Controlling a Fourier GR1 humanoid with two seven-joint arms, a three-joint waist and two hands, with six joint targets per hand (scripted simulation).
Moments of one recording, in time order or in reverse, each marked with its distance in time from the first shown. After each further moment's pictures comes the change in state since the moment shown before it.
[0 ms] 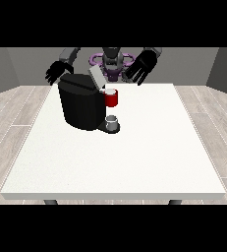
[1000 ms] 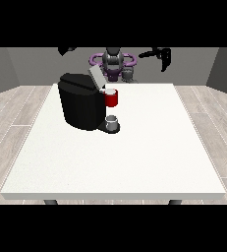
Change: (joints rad) left arm 0.397 -0.261 0.231 -0.054 0.388 -0.065 -0.085; right arm 0.034 -0.114 0.026 -0.135 -0.017 0.123 0.138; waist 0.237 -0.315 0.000
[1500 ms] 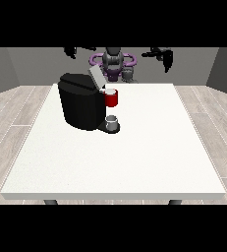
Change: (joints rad) left arm 0.113 -0.066 -0.024 -0.169 0.106 -0.051 0.034; right arm -0.063 -0.023 0.022 0.039 0.039 0.046 -0.023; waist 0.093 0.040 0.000
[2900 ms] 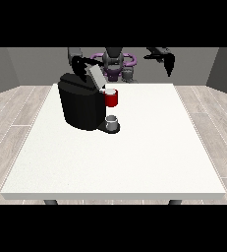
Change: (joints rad) left arm 0.246 0.030 -0.146 -0.491 0.192 0.071 0.172; right arm -0.313 0.016 -0.048 0.310 0.031 0.032 -0.057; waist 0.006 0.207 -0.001
